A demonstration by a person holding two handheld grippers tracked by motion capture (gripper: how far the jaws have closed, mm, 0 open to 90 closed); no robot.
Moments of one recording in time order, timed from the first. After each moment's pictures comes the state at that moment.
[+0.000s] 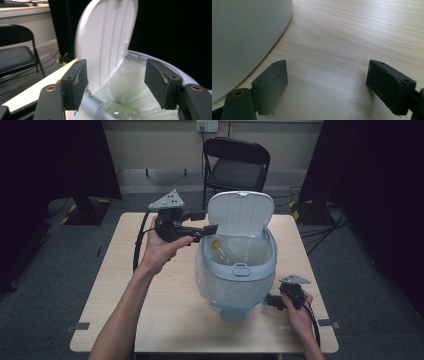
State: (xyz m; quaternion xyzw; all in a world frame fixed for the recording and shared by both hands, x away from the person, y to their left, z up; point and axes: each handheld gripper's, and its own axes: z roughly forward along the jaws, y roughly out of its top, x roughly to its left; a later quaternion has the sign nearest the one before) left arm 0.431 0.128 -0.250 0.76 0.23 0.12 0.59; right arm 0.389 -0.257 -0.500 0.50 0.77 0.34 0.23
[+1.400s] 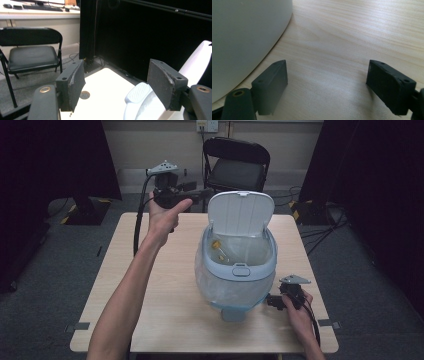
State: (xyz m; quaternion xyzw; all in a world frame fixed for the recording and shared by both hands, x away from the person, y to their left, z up) left arm 0.505 0.129 -0.230 0.71 0.32 0.15 0.61; right arm 0.389 -0.257 -0.500 0.50 0.77 0.34 0.23
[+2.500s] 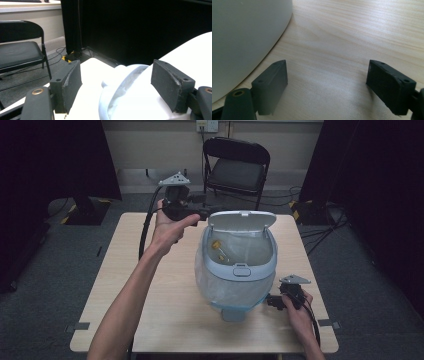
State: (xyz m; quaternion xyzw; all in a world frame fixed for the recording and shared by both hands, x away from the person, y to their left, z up) left arm 0.483 0.113 -0.239 0.75 0.27 0.12 0.59; right arm 0.389 -0.257 -0.500 0.50 0.77 0.34 0.23
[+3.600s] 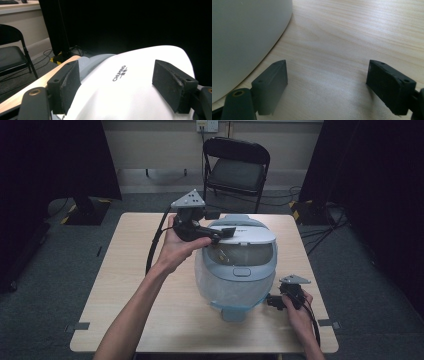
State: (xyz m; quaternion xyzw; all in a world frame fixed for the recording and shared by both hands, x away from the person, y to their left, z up) left arm 0.432 0.082 -0.247 0.78 0.21 0.11 0.58; right arm 0.389 -0.257 -0.500 0.50 0.77 0.34 0.23
